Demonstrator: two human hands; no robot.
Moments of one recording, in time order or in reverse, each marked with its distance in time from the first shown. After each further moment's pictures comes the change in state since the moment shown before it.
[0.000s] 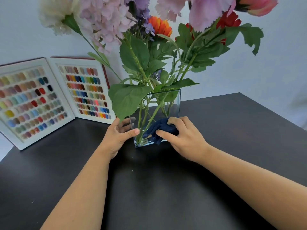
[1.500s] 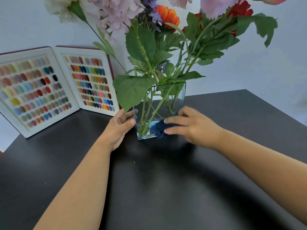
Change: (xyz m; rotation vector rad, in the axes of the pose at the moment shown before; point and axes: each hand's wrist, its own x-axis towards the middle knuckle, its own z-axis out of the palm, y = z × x) left_hand -0.009 0.012 -0.004 -0.175 -0.044 -0.106; right_hand 0.018 0.024 -0.034 0.112 -0.231 -0.294
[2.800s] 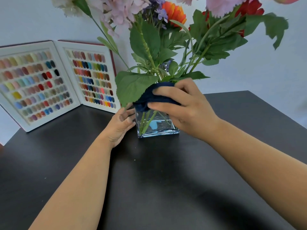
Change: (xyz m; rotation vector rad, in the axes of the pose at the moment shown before) left_hand 0.006 -0.008 -0.005 0.071 -0.052 0.016; right_hand 0.056 -0.018 -0.036 -0.113 0.412 0.021
